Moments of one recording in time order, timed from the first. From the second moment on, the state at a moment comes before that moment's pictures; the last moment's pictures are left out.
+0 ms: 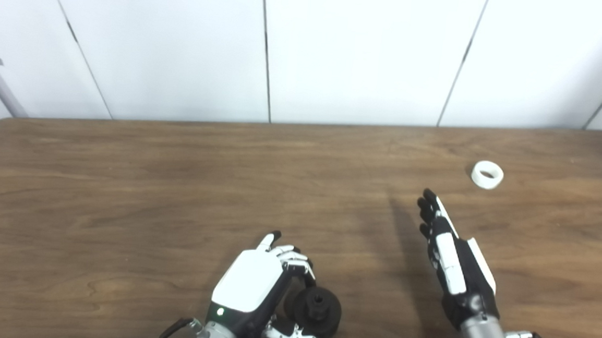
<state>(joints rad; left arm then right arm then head) 0.07 0.18 -0.50 -0.34 1.01 0.10 -0.16 0.15 -0.09 0.06 -0.42 -0.03 0.28 0.01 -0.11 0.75</state>
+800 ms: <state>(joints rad) 0.10 0.17 -0.47 -0.29 1.03 0.03 -0.06 0.06 -0.13 0.00 -0.51 -0.29 0.47 0.02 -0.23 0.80</state>
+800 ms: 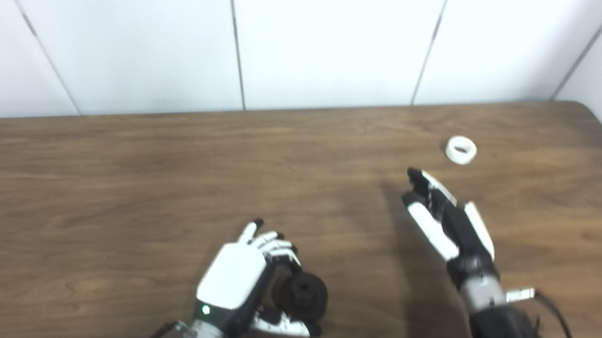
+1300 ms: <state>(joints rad) 0.10 0.20 -0.43 -0.29 1.02 0.02 -0.08 -0.22 -0.12 -0.25 -0.44 -0.72 0.48 0.33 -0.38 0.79</state>
